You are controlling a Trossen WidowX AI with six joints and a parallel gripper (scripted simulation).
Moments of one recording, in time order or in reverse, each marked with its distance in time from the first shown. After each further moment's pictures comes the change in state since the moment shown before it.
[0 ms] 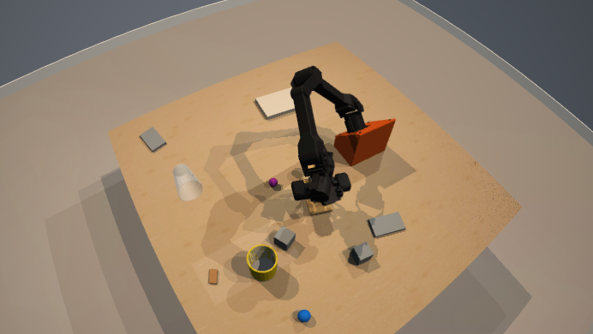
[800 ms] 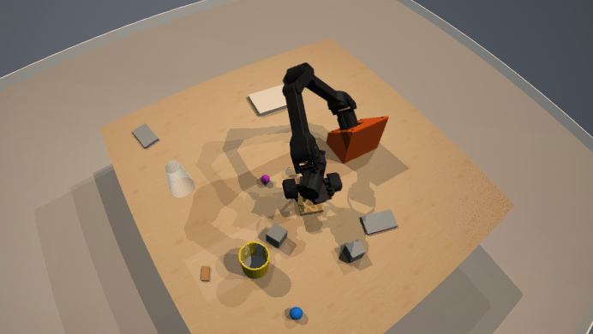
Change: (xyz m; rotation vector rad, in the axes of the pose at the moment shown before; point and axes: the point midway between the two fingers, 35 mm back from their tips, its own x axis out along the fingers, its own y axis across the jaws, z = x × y) arm 0.006 -0.004 0.005 0.013 -0.031 -0.024
